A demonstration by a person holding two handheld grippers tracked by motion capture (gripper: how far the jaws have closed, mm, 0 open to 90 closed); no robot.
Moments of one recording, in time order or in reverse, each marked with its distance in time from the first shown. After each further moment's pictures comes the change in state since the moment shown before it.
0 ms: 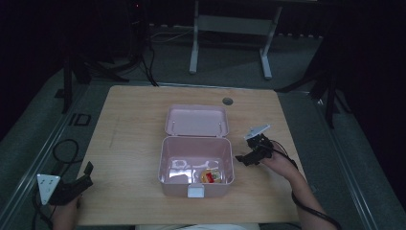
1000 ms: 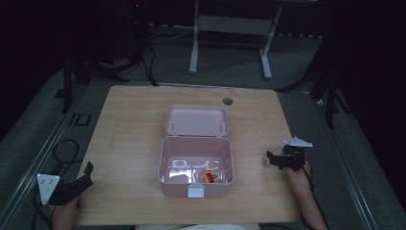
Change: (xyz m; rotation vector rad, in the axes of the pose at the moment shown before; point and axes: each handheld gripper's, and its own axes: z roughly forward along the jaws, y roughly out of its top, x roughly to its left) left arm 0.000 0.000 0.000 0.002 0.001 -0.001; right arm -0.037 -0.110 -0.026 -0.204 -0.424 0.454
